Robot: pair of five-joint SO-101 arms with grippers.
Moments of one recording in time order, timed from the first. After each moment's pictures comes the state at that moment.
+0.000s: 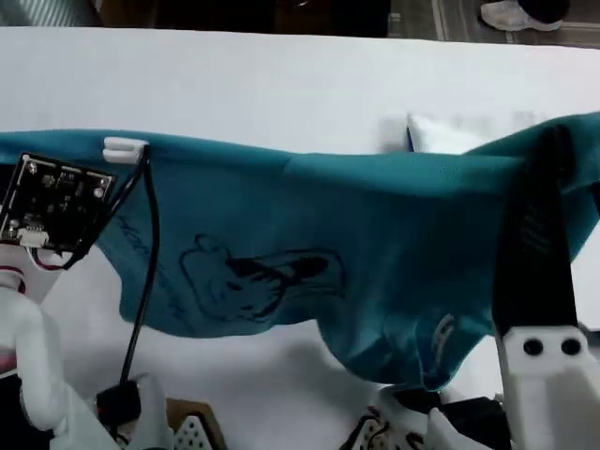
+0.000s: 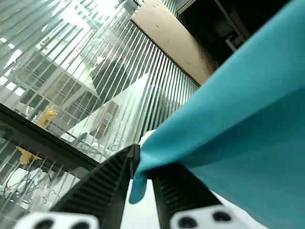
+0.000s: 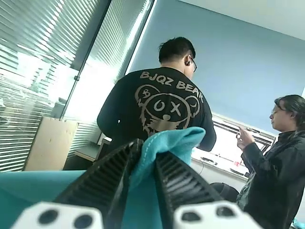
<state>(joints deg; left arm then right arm) -30.0 -54.4 -0.2 77.3 -42.1 -14.8 -21.3 -90.7 94.1 21.1</state>
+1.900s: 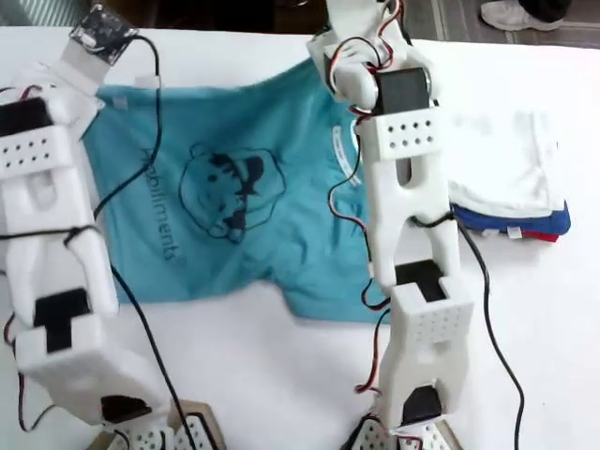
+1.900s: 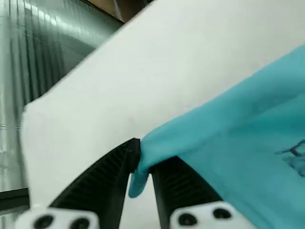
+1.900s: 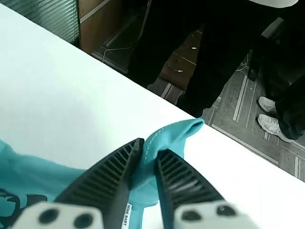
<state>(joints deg) -23.6 11.6 -19.1 62.4 -48.1 -16.1 27.9 -58.3 69.1 21.1</state>
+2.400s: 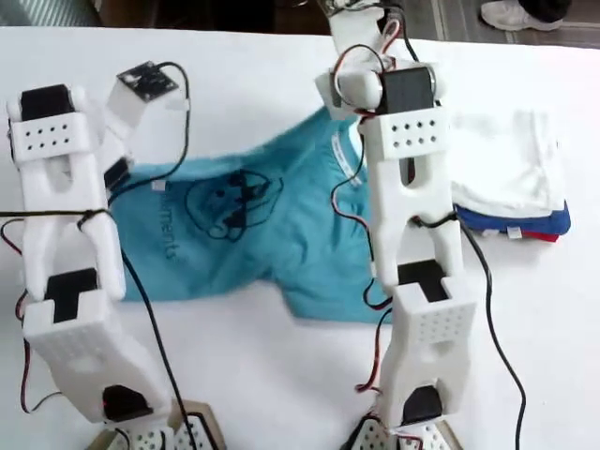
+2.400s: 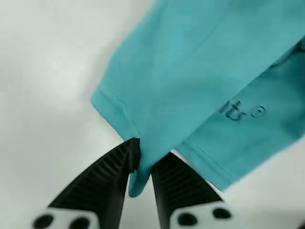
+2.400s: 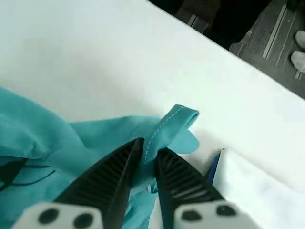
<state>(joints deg) -20.8 18.5 -25.0 97.8 -53.0 -15.5 27.8 -58.3 88.0 21.1</state>
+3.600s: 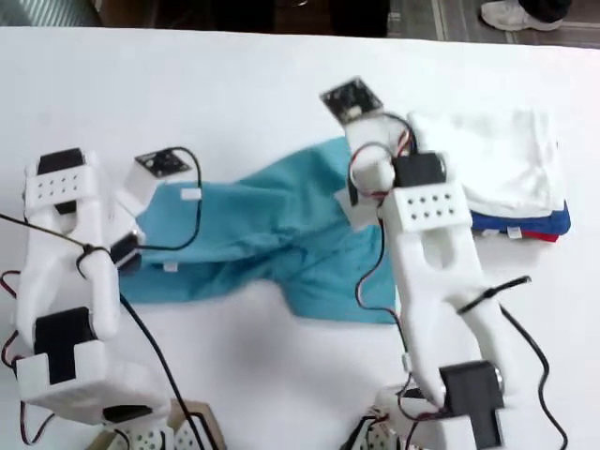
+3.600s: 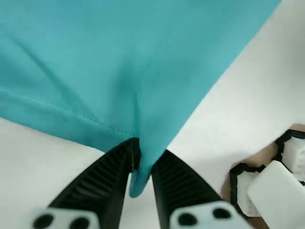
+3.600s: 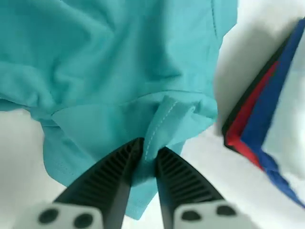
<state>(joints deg) -22.9 2.7 16.1 92.0 -57.0 -13.9 -12.1 16.6 75.0 21.1</state>
